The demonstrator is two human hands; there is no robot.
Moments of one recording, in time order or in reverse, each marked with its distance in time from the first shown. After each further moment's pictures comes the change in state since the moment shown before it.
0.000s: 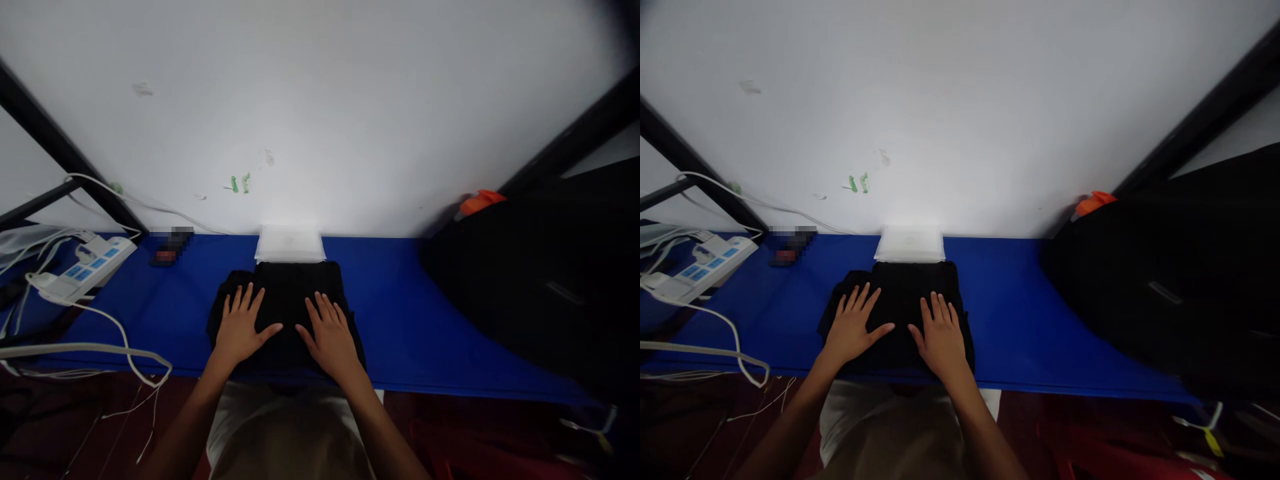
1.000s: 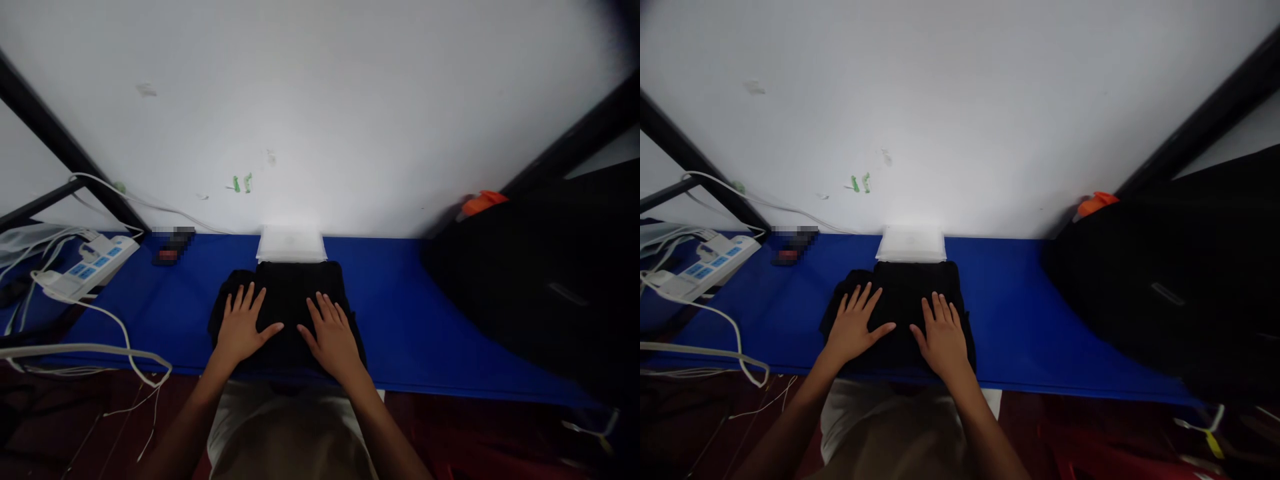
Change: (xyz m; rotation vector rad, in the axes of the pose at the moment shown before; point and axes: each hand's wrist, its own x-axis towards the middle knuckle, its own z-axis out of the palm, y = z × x) left_hand -0.001 -0.001 0.002 -0.023 0.028 0.013; right_hand -0.002 0.004 0.007 0.068 0.053 -0.011
